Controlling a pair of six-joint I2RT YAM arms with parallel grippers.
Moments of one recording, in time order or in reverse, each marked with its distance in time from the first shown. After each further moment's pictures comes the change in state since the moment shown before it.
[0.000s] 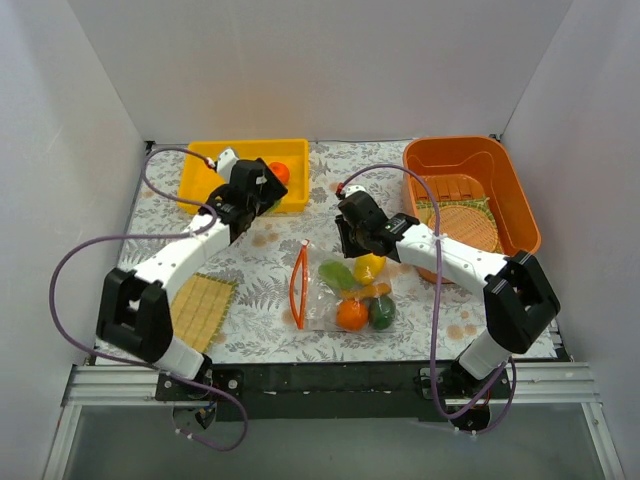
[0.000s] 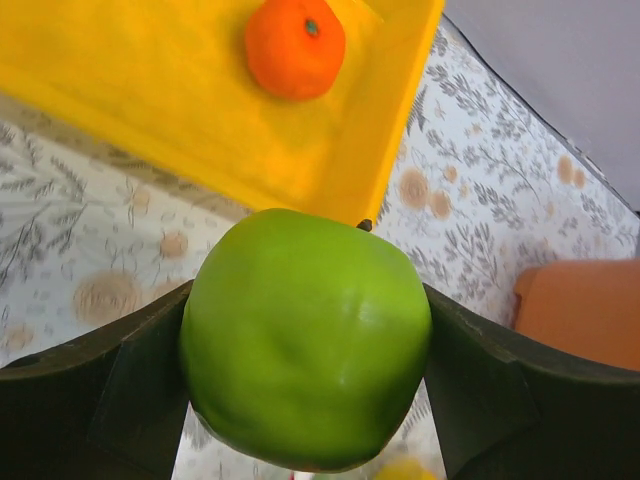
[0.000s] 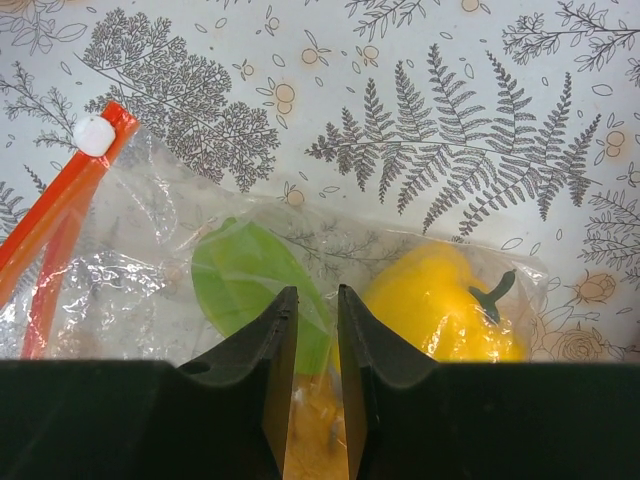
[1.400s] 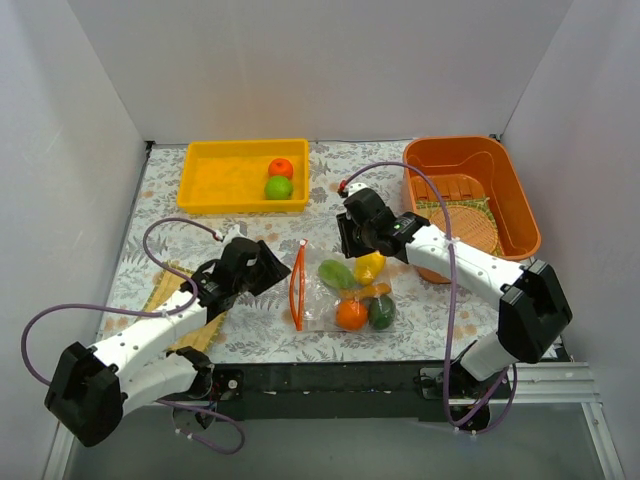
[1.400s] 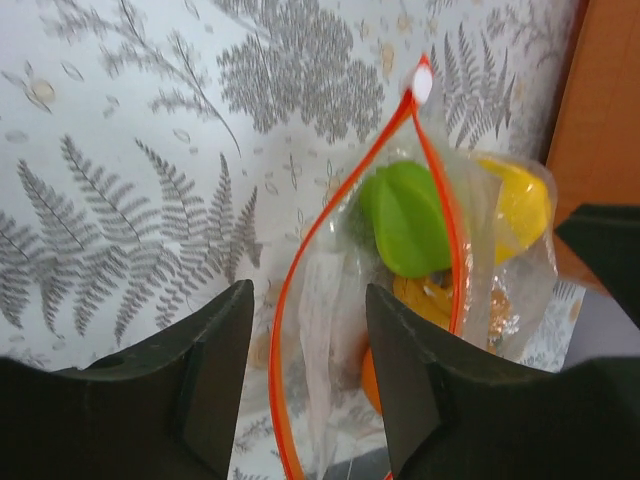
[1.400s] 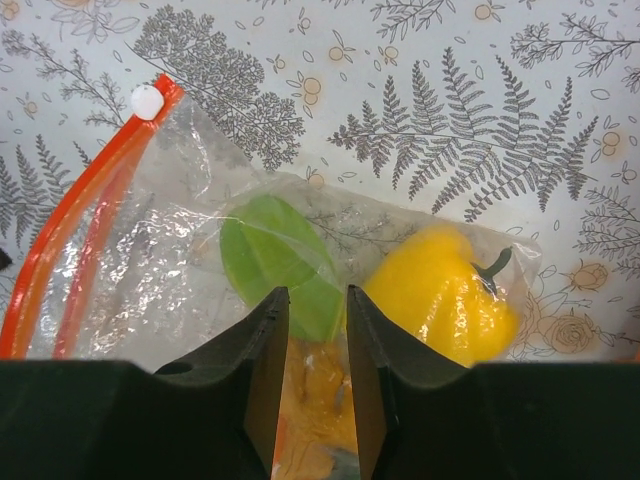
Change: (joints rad) left arm -0.146 -0.442 -0.534 -0.017 0.245 -0.114; right arm 0.000 -0.087 0.010 -0.057 -0.048 -0.022
